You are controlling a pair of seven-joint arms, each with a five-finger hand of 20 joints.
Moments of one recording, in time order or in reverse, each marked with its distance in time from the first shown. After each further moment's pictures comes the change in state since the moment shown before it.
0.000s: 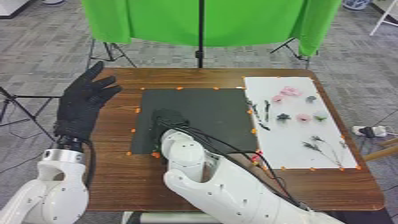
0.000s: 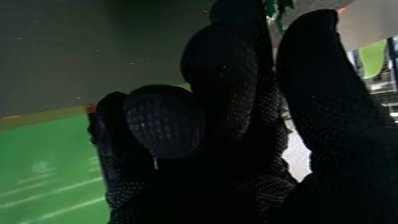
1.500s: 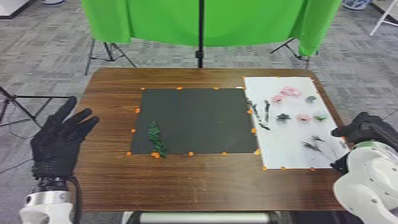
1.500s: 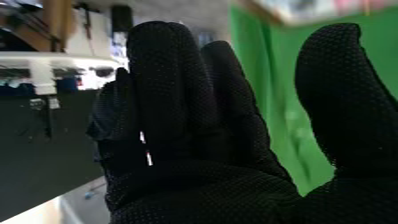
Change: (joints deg) left arm 17.9 0.3 -3.8 -2.4 -7.6 3.1 13.8; right arm -48.0 42.8 58.6 -36.2 6.8 4.6 19.7
